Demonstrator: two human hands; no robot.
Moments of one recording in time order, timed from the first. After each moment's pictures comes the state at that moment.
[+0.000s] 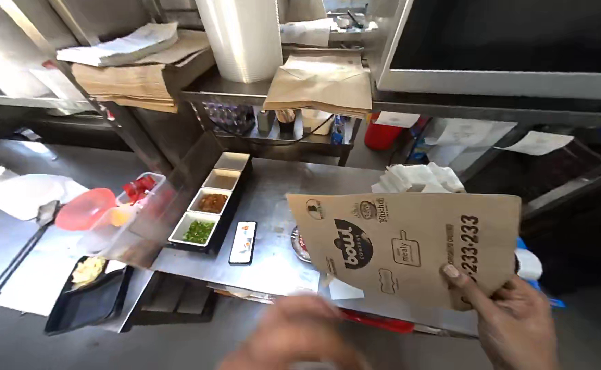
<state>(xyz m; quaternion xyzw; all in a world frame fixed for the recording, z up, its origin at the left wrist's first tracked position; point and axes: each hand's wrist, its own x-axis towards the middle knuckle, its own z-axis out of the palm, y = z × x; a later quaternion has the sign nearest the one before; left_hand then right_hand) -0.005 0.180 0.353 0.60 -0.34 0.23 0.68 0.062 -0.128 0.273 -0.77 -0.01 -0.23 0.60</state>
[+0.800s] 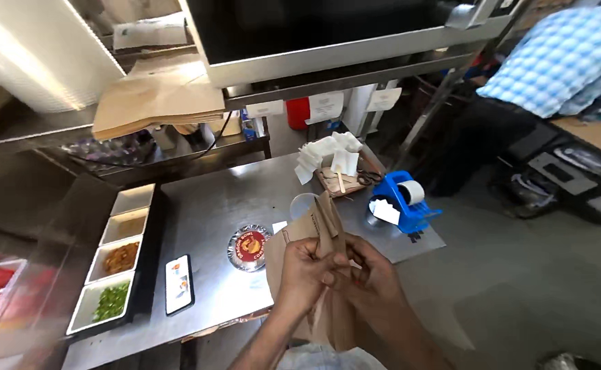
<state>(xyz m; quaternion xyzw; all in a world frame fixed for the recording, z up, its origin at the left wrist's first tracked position) 0.107 0.027 0.261 0.63 -0.13 -0.14 0.76 0.040 -0.102 0.270 -0.71 0.05 -0.14 0.69</state>
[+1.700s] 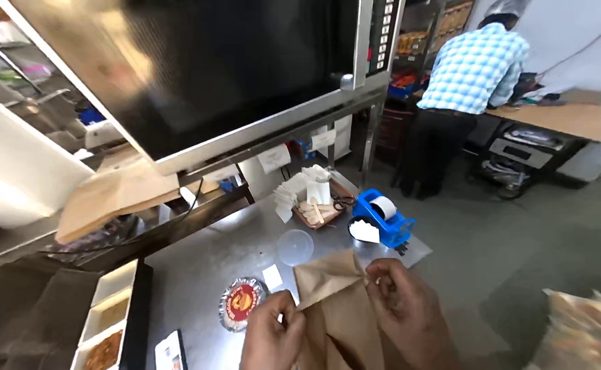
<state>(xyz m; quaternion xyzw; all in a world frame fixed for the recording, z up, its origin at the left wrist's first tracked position) 0.100 0.044 0.268 0.82 -0.29 -0.06 0.50 0.010 -0.182 0.252 -0.86 0.08 -0.36 0.36</state>
